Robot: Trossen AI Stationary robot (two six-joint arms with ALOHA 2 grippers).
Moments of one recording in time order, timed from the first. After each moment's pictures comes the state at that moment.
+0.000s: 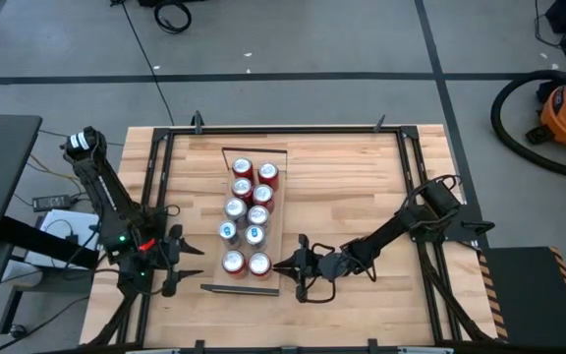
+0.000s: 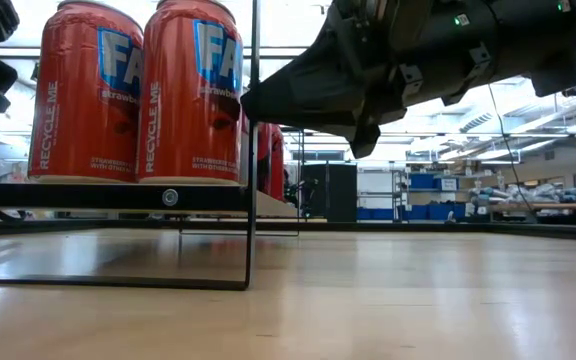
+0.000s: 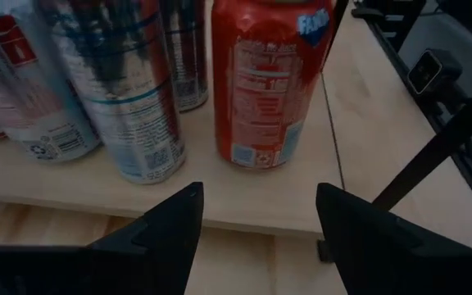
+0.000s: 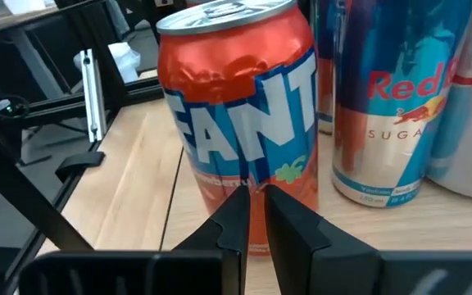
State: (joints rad) left arm -1.17 0.94 0.40 -0.34 -0.95 -0.89; right arm 0.46 1.99 0.90 0.82 0.47 0.32
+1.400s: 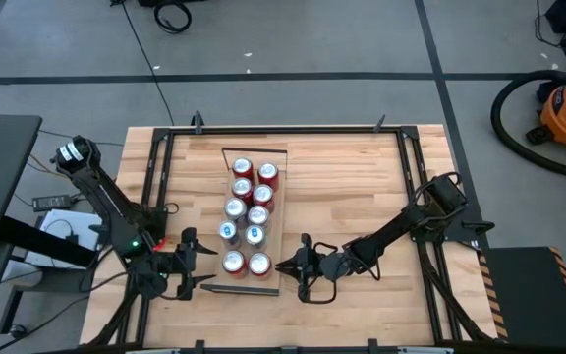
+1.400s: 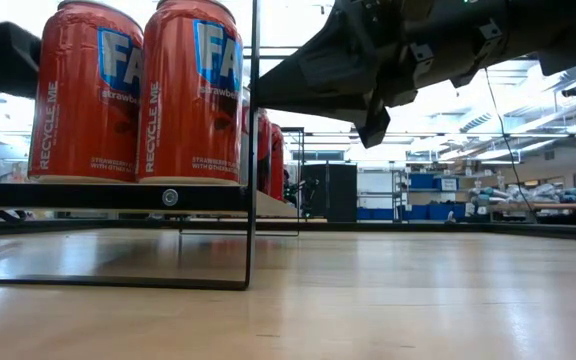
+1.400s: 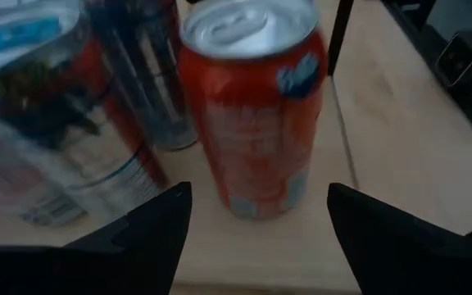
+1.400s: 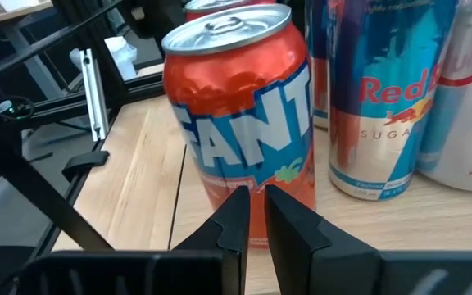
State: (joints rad) left arm -0.98 1.10 0.51 -0.22 -0.84 -0.61; right arm 0.47 1.92 0.90 0.72 0.48 0.37
